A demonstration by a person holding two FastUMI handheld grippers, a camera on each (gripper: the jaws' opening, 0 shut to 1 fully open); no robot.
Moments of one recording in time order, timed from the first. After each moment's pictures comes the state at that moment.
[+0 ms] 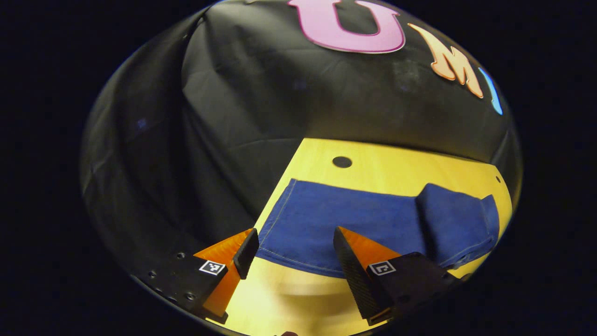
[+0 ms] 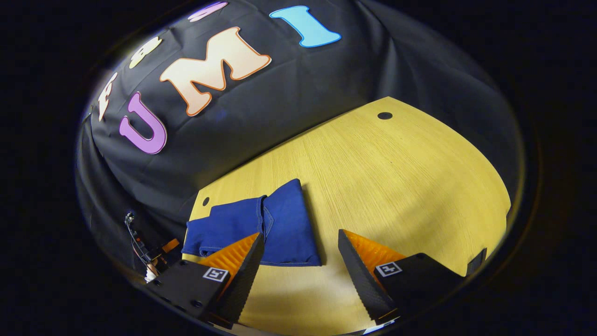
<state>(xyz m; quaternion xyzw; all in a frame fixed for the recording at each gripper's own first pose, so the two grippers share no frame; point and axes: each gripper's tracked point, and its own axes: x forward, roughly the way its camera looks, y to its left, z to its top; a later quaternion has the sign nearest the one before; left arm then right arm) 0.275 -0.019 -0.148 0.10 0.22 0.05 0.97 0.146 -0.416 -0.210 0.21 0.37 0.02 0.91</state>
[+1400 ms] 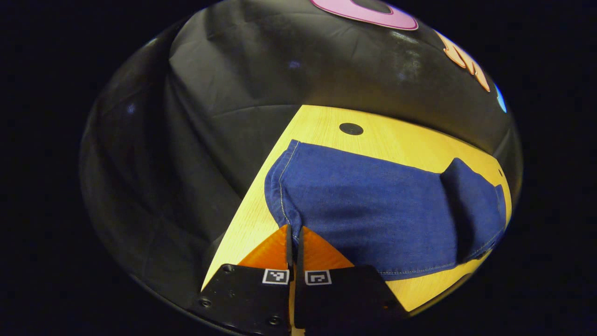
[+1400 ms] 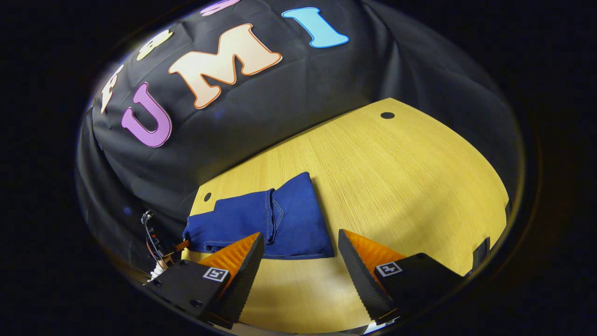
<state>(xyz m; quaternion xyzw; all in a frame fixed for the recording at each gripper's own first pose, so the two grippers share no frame) 0.293 -0.022 -0.165 0.09 0.29 0.02 0.95 0.125 -0.390 -0.205 0.20 0.37 0.02 0.91</state>
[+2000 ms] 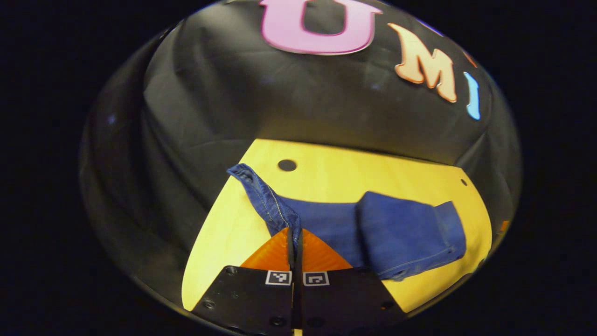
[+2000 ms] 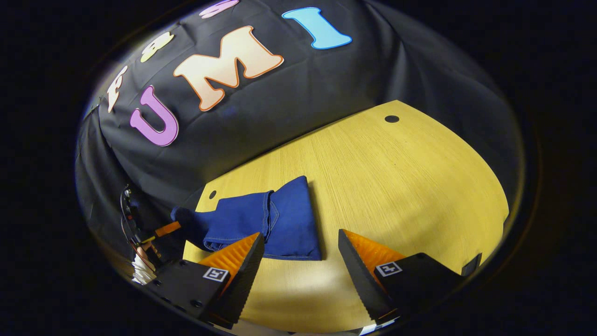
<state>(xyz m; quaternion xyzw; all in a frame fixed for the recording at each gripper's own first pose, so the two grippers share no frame) 0.292 -0.053 -0.104 0.08 0.22 -0.09 0.97 0.132 -0.428 -0.200 0.20 0.36 0.06 0.91</state>
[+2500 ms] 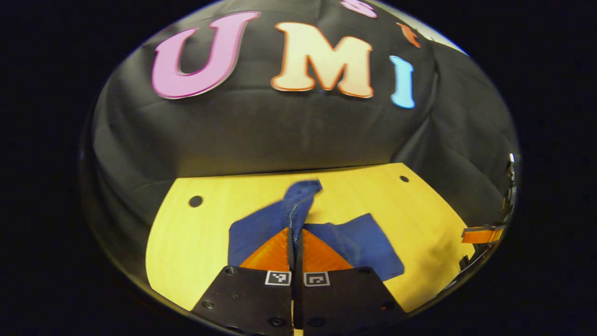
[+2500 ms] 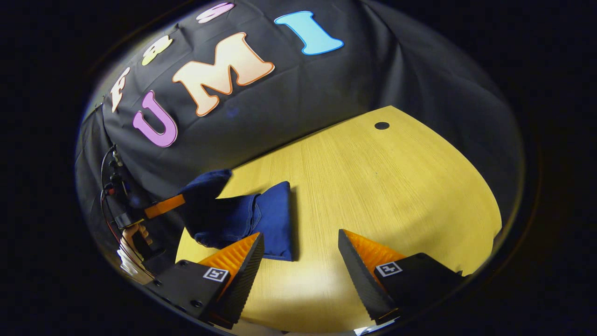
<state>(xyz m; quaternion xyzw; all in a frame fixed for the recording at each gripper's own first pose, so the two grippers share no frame) 0.278 -0.068 -0.099 0.13 0.20 -0.24 0.94 0.125 -0.487 -0.202 0.19 0.35 0.07 0.91</state>
